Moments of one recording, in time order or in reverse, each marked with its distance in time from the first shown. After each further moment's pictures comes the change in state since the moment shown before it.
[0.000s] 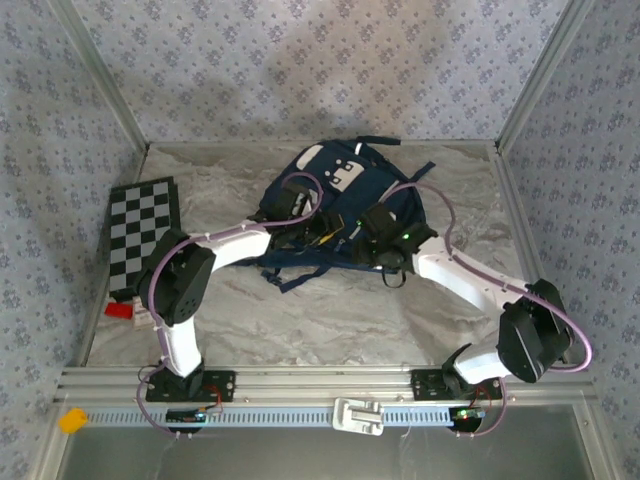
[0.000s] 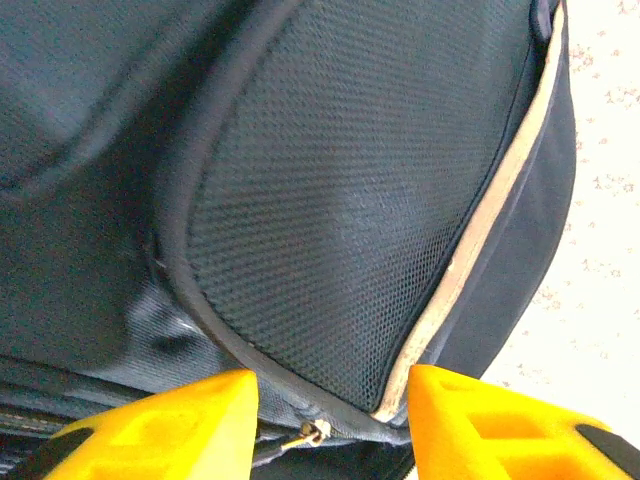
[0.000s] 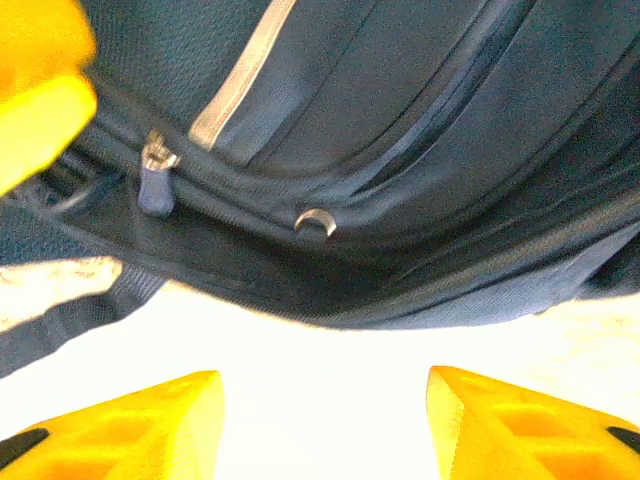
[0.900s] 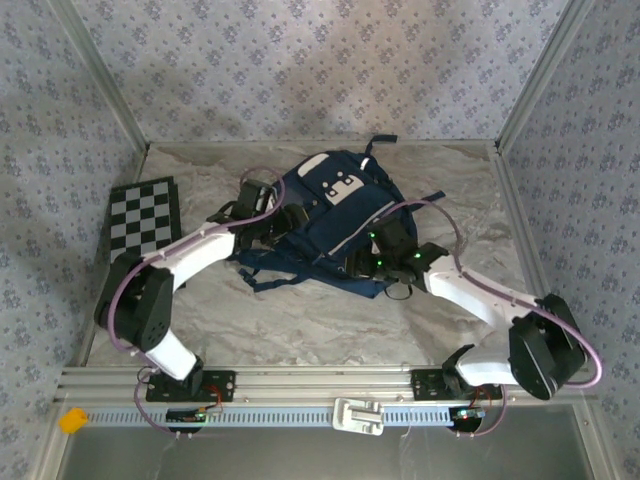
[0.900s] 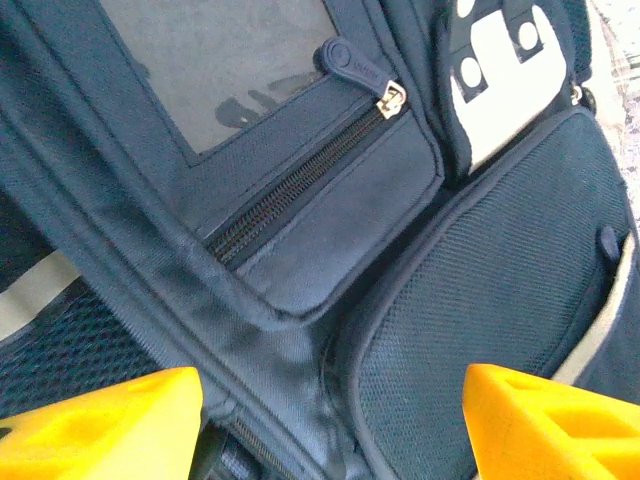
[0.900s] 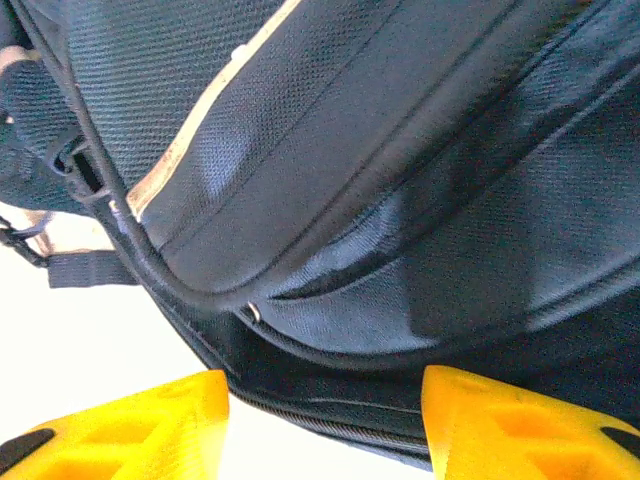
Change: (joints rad) left arm 0.135 -0.222 -0.116 -0.217 -0.124 0.159; right arm -0.055 -0.093 -0.213 0.271 -0.275 -0.013
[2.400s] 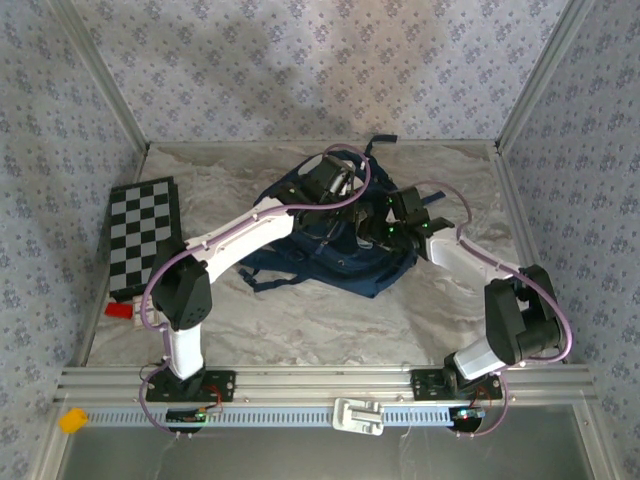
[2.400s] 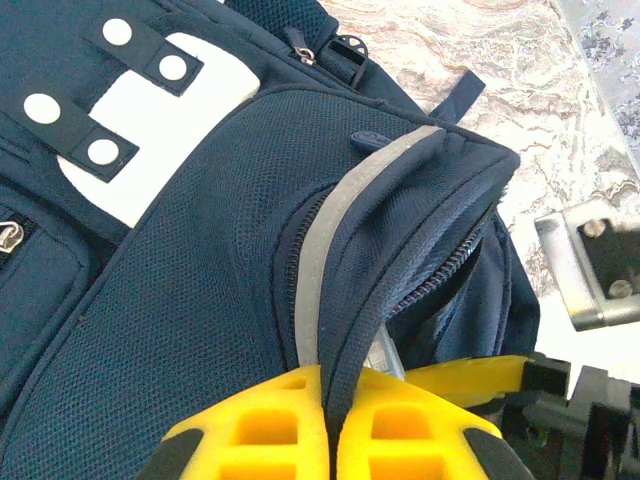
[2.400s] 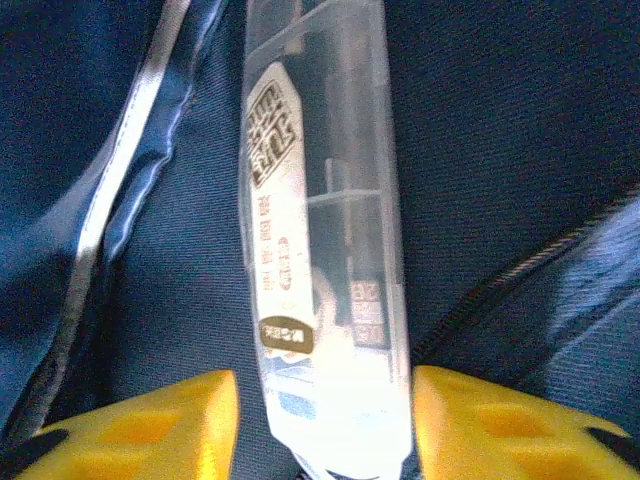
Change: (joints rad) left arm -0.331 0.249 0.639 -0.360 -0.308 0.339; right arm -0.241 0.167 0.112 0.137 -0.152 0.074
